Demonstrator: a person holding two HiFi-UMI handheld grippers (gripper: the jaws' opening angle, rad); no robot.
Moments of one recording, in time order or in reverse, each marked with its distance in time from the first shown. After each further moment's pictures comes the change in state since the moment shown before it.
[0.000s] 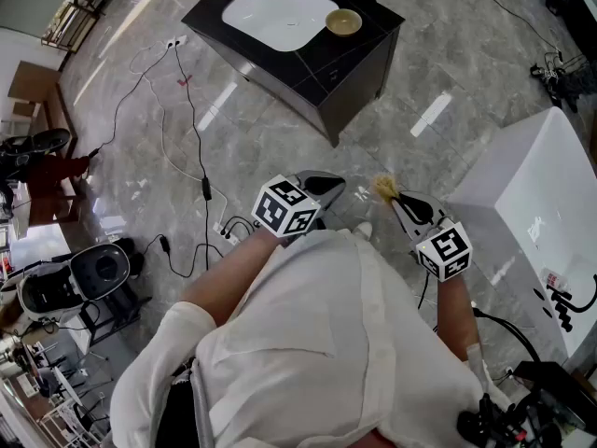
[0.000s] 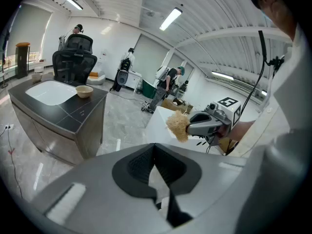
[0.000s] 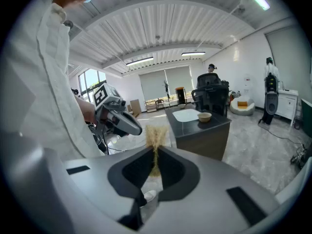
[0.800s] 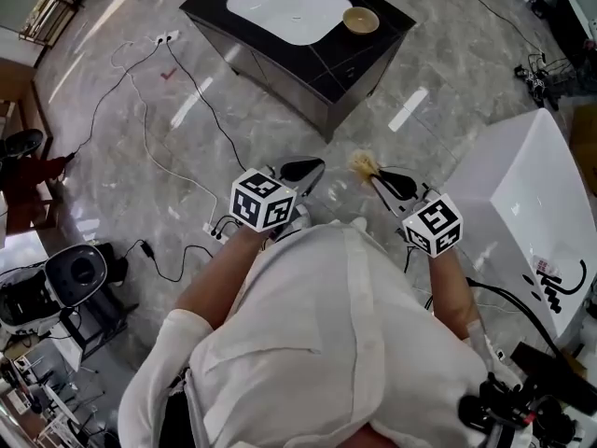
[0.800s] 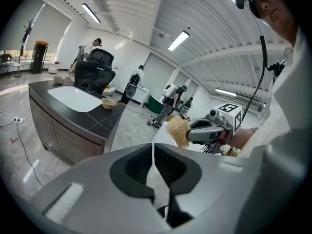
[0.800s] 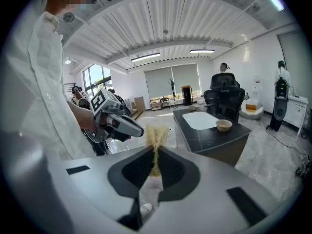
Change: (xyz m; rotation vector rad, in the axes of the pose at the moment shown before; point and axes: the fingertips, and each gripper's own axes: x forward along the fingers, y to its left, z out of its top) left arm -0.104 0.078 -0.005 -0.081 -0.196 0.025; right arm 0.101 0.060 0.069 -0.052 0.037 0.039
